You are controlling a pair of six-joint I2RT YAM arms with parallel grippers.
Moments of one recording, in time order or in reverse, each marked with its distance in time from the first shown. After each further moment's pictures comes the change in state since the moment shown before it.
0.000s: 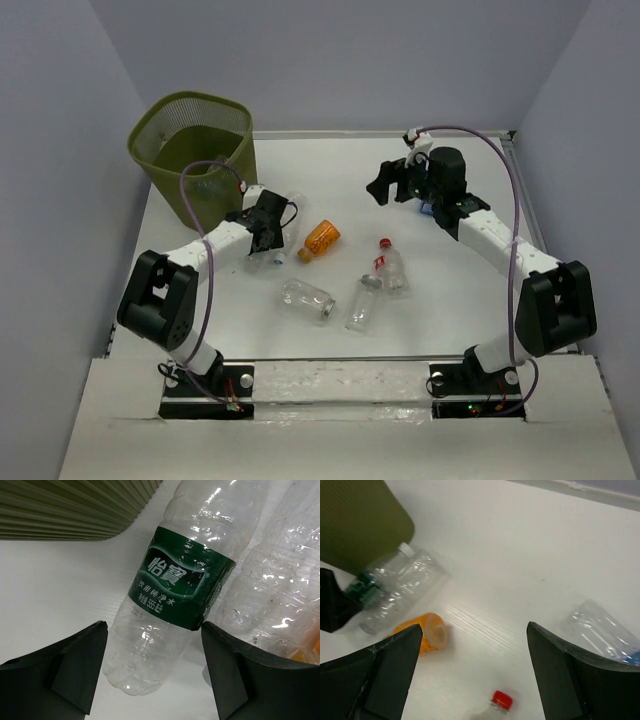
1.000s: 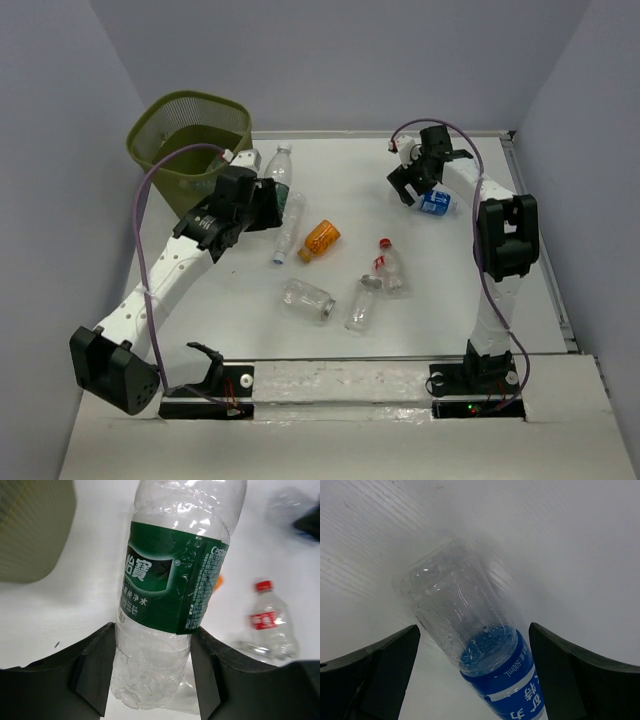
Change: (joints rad) left arm 0.008 -0.349 0.131 -0.123 0.347 0.090; right arm -0.179 0.585 0.598 -0.674 0.172 -0.734
